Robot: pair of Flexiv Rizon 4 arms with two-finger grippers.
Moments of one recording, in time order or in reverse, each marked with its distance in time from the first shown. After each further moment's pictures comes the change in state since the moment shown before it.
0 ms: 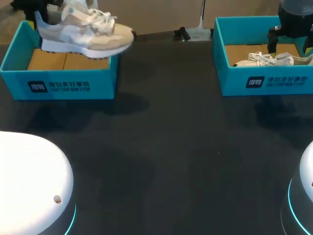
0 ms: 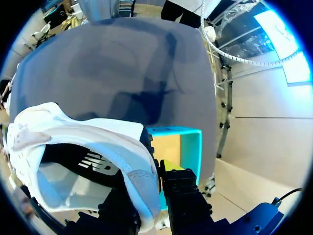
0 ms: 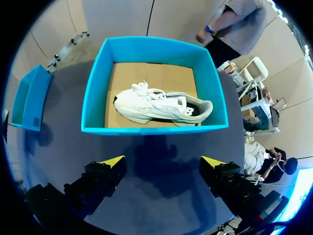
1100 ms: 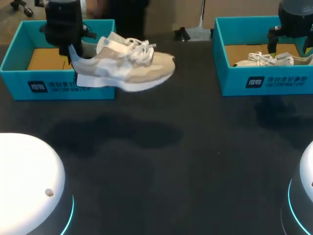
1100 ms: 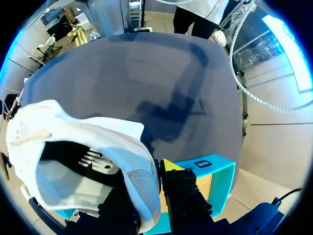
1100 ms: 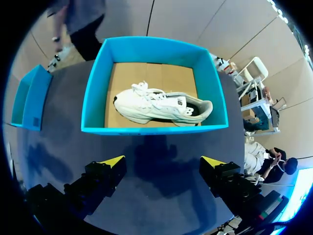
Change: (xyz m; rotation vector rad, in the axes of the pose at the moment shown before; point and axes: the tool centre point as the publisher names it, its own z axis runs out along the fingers) left arm -0.119 -0.122 -0.007 0.043 -0.118 0.030; right arm 0.000 0.000 0.000 0.000 0.000 0.000
